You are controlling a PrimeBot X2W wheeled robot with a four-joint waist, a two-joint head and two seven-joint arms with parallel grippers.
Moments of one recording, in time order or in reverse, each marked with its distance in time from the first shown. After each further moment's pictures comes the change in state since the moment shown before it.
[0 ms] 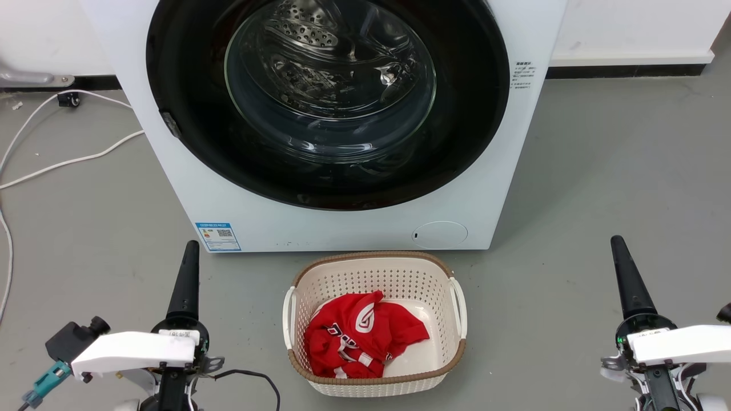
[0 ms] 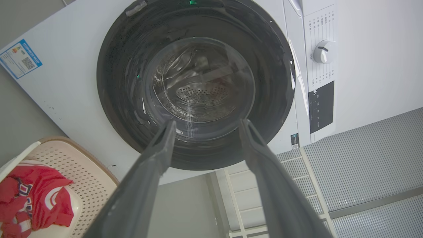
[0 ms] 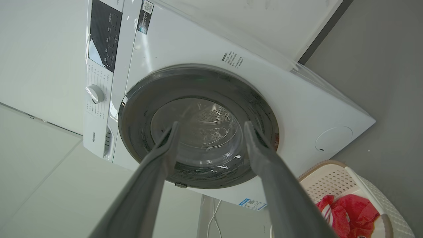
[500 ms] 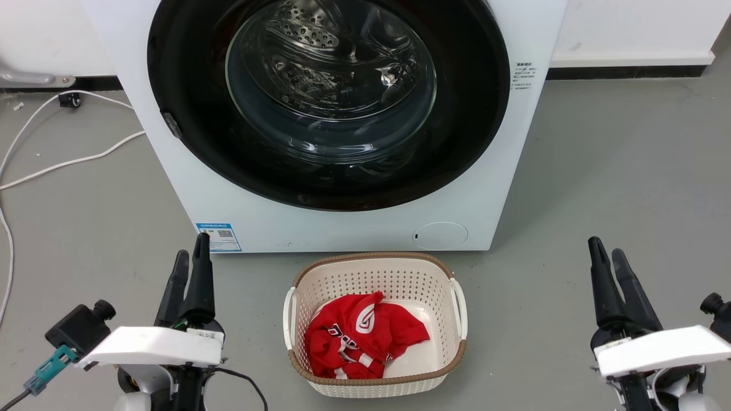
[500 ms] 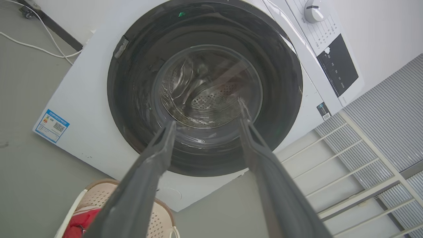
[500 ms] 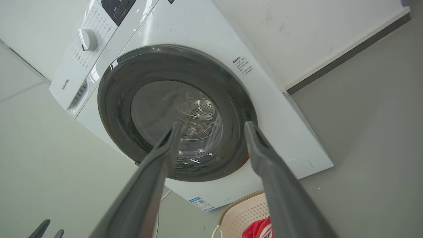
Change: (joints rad) left arm 0.003 0.003 -0.018 -0.054 0.377 0.000 -0.055; right arm 0.025 0.001 0.051 -0.078 -0.405 0.000 -0.055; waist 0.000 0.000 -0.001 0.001
